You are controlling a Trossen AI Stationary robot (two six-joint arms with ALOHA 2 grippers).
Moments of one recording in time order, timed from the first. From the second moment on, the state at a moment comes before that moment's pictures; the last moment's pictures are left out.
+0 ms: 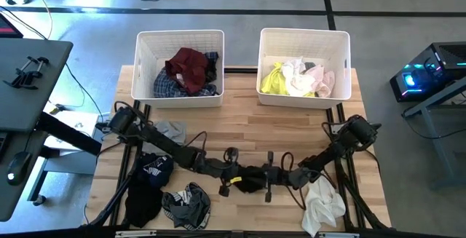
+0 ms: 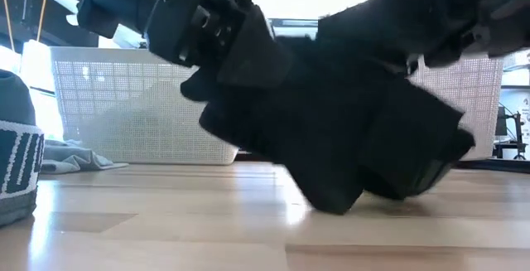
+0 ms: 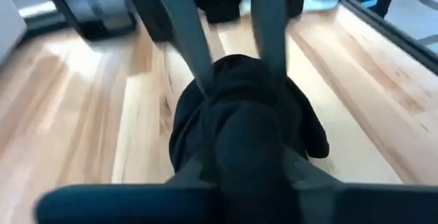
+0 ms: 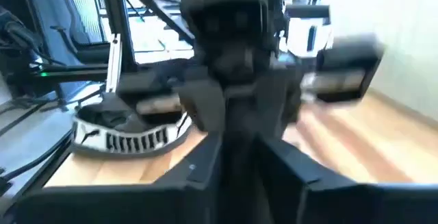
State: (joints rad) left arm -0.40 1.95 0.97 0.51 -0.27 0.06; right arm 0.64 1.93 0.64 1.21 0.70 0.07
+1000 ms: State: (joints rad) left arm 0.40 1.09 0.97 -0.29 -0.47 0.17; right arm 0.82 1.70 0.64 0.96 1.17 -0.08
